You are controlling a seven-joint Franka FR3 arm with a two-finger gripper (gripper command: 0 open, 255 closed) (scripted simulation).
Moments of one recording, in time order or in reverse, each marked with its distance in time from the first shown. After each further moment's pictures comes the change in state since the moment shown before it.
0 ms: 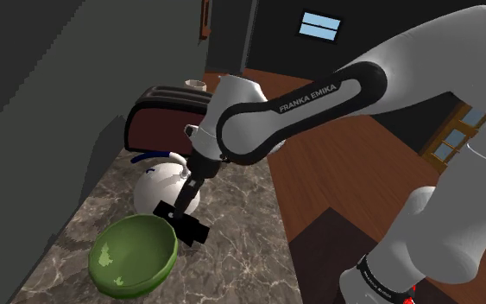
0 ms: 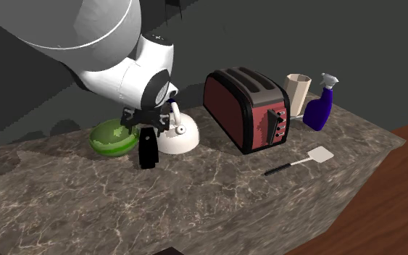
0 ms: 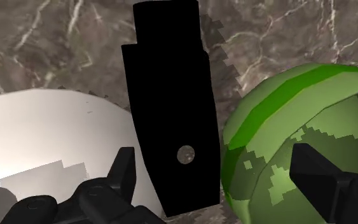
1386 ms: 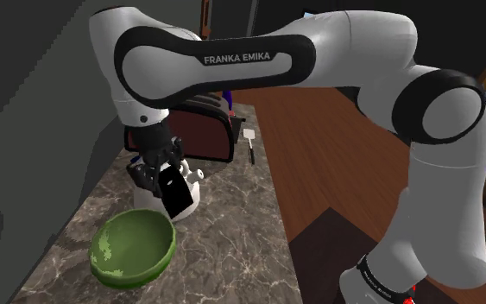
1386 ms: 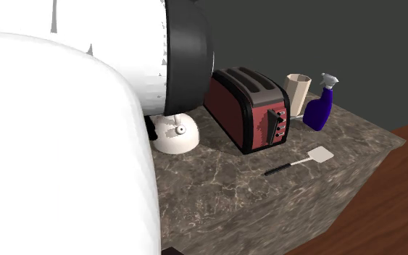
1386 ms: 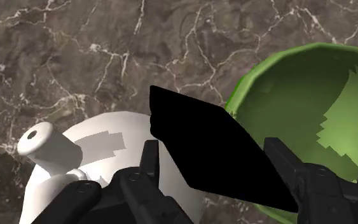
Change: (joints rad) arm 0.235 0.443 -0.098 0.891 -0.538 -0.920 0.705
